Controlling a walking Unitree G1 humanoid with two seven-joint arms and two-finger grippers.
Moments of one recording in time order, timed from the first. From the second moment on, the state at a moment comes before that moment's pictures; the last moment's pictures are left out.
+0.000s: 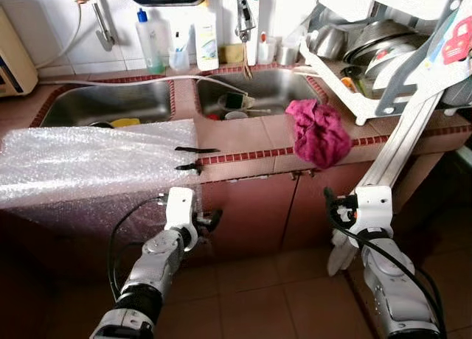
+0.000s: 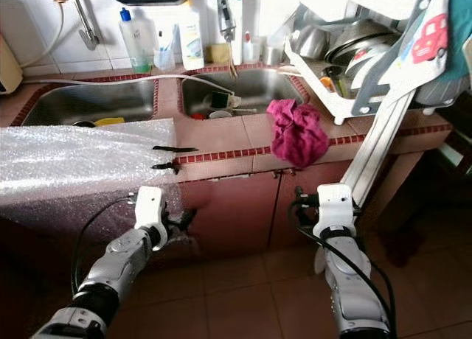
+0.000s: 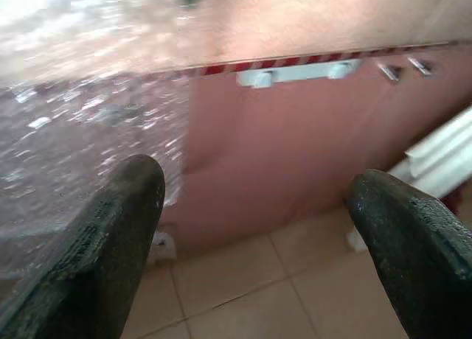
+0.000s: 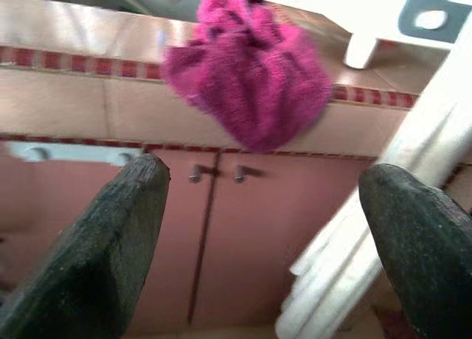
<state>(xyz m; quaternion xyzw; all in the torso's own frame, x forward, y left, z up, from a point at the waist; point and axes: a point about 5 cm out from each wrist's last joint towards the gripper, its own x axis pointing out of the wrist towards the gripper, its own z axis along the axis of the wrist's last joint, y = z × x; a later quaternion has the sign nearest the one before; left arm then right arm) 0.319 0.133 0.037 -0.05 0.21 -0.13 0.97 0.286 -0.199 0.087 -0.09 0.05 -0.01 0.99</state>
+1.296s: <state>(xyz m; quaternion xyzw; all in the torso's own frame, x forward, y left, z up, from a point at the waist) 0.316 0.152 0.018 -0.05 0.26 -0.11 0.96 0.291 -0.204 0.082 -0.09 0.06 -0.01 0.99</state>
